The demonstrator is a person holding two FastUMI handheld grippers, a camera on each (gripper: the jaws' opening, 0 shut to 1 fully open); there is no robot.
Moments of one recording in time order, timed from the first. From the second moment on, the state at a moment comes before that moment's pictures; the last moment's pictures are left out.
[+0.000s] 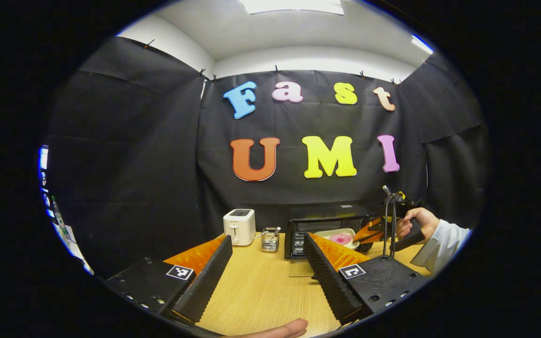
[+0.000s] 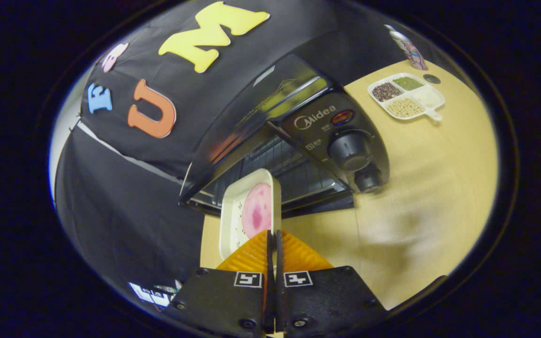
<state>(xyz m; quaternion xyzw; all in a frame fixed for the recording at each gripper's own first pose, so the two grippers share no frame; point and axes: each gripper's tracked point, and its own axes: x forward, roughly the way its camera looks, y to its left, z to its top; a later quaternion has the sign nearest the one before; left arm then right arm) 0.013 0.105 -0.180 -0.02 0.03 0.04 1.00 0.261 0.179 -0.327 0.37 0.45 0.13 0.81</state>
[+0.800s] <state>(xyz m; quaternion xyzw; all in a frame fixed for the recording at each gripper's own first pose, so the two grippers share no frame) 0.048 0.137 -0.239 -0.04 0.06 0.05 1.00 0.357 0.211 -0.342 0.49 0.24 -0.07 0.84</state>
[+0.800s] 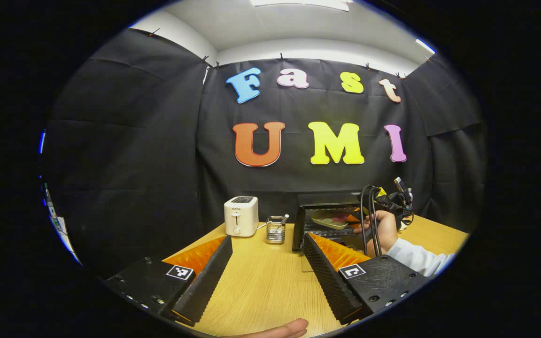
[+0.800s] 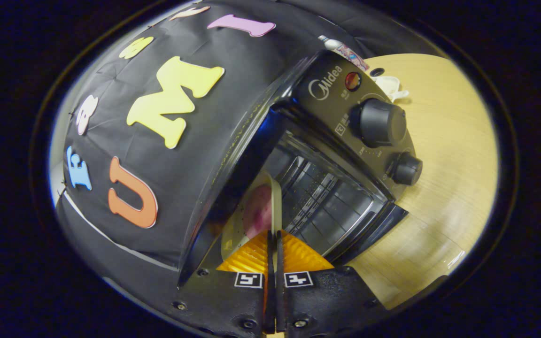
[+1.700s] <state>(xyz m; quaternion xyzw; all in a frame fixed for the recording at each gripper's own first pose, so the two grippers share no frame) 0.045 0.136 -0.248 -0.04 0.08 0.06 0.99 0.334 0.212 -0.363 0.45 0.24 -0.09 0.85</state>
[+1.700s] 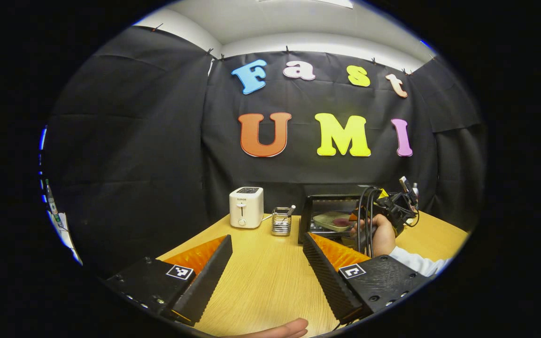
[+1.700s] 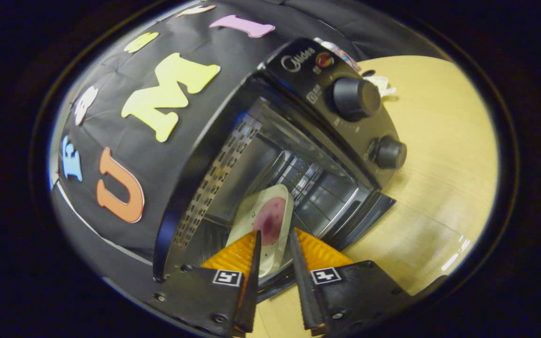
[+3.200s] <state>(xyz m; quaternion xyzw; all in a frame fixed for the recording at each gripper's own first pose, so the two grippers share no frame) 0.089 -0.023 -0.340 -0.06 0.25 -0.05 0.96 0.104 -0.030 -0.071 0.11 -0.04 -0.02 0.99</state>
